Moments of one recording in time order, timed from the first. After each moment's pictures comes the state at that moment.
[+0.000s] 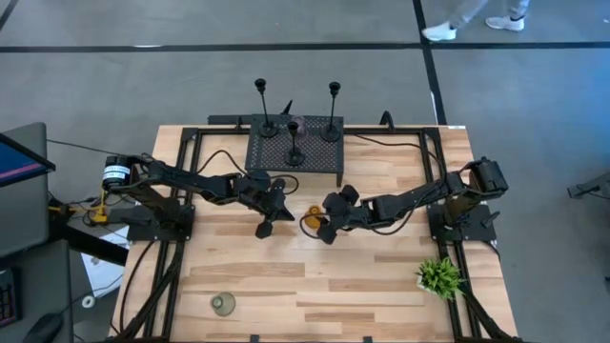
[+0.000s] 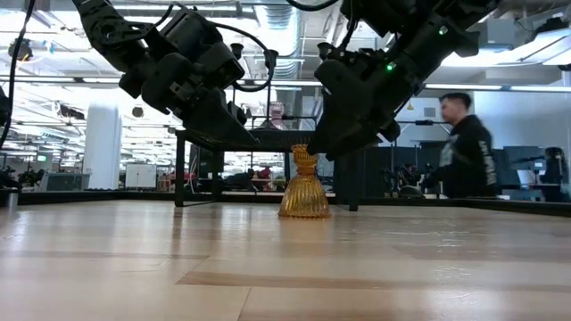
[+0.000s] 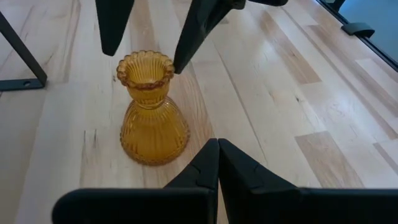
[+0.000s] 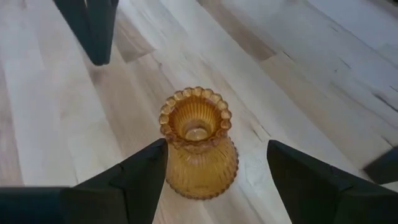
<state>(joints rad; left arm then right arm) 0.10 1.33 0.61 0.31 0.36 0.19 0.17 1.69 0.91 -0.05 0.47 0.53</state>
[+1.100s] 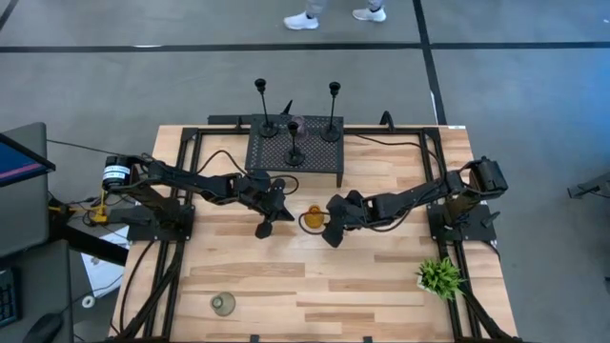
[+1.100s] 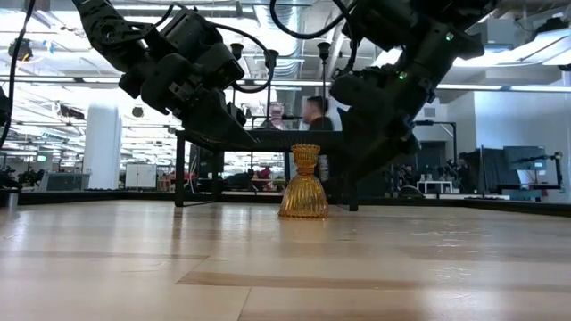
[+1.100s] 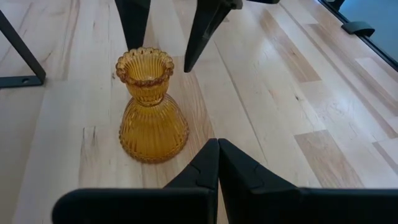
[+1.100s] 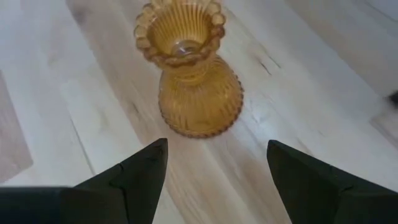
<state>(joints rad) 0.10 1.33 0.61 0.31 0.36 0.18 0.15 1.69 0.91 -0.21 0.32 0.65</state>
